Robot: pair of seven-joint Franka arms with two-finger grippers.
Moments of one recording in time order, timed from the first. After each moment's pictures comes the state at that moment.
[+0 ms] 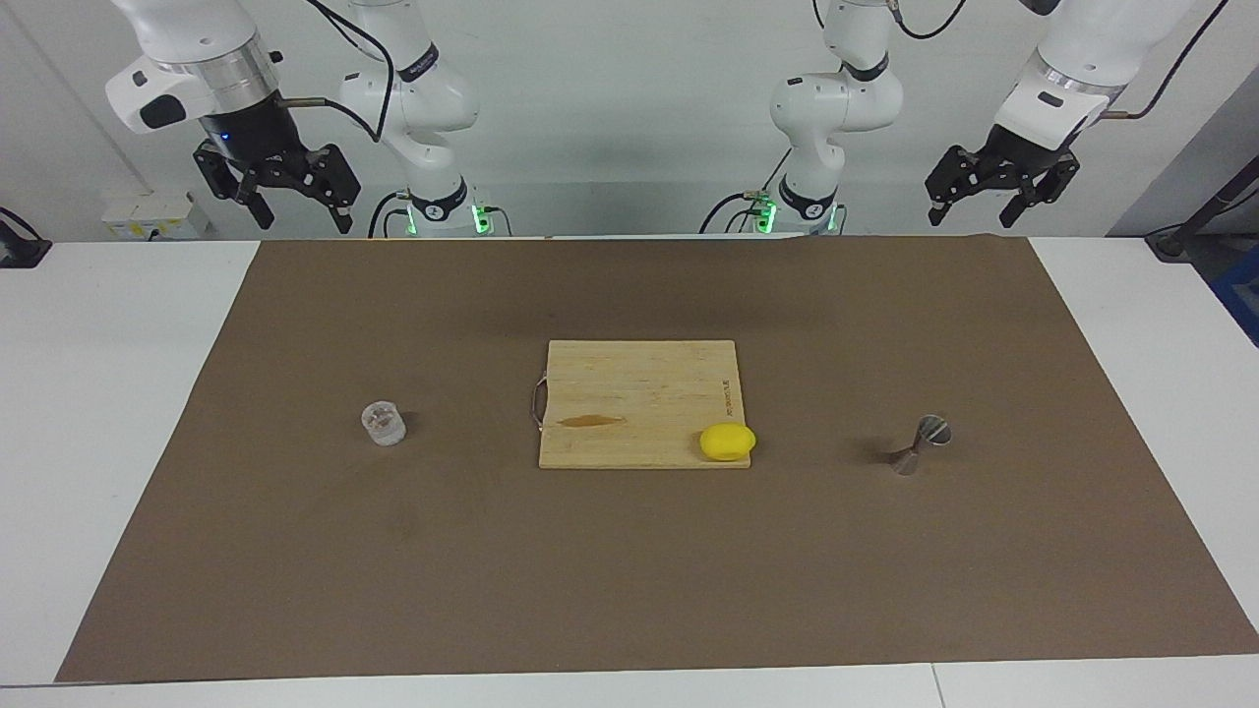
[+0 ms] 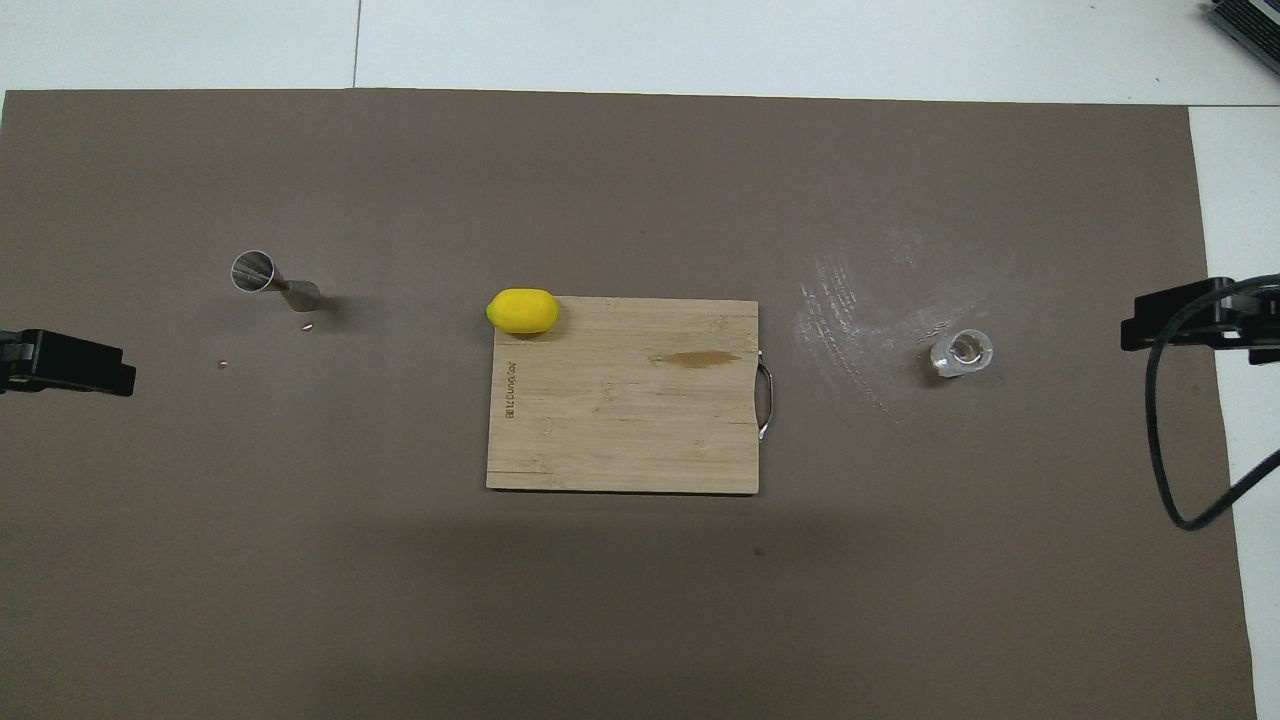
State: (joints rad) left arm -0.01 -0.11 -0.05 -1.60 -0.03 1.46 0.03; right arm -0.03 -0.05 0.05 -1.50 0.01 1.46 0.15
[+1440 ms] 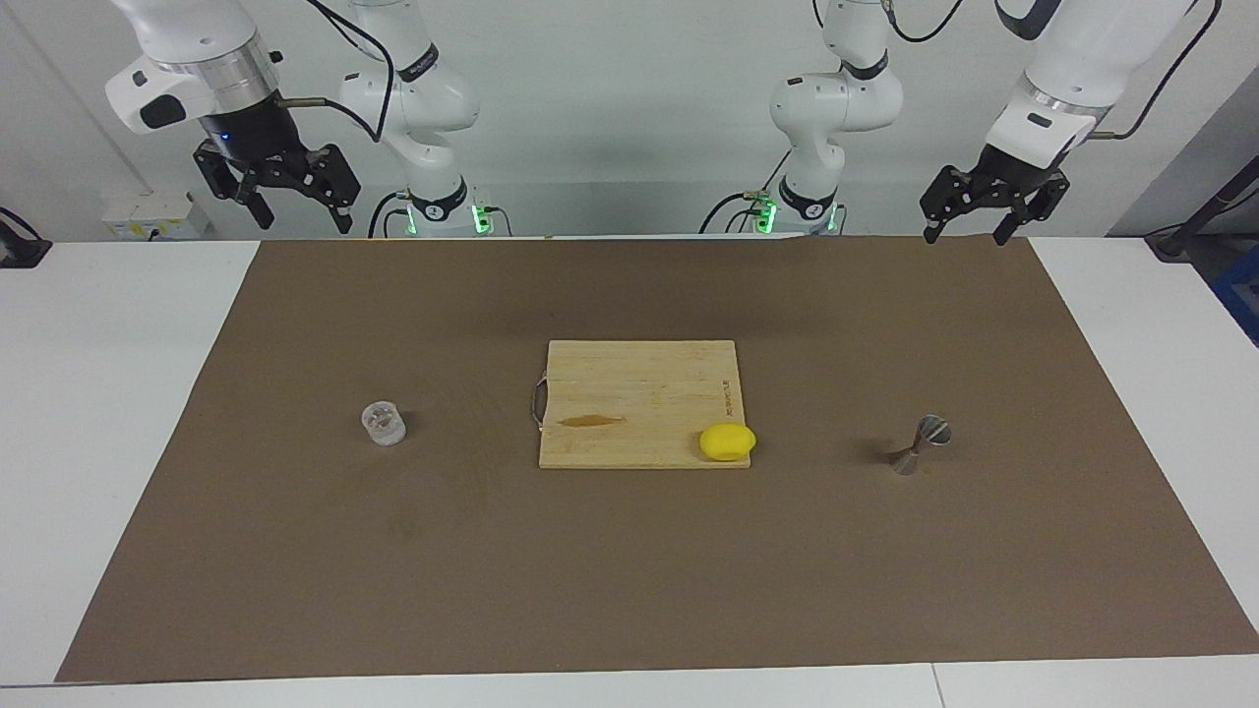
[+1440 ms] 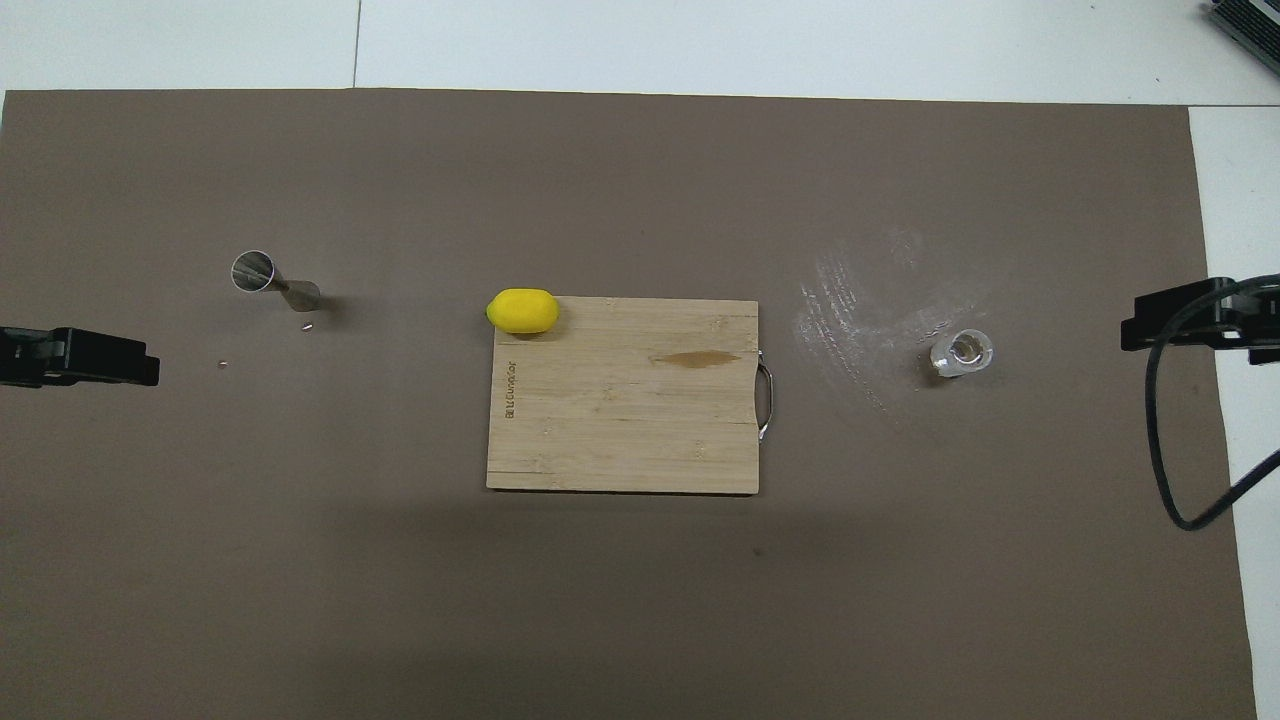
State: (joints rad) left arm 0.04 -0.15 -0.03 -1.76 -0.14 1.63 0.02; right arm -0.03 -0.05 0.05 -1.50 0.01 1.46 0.15
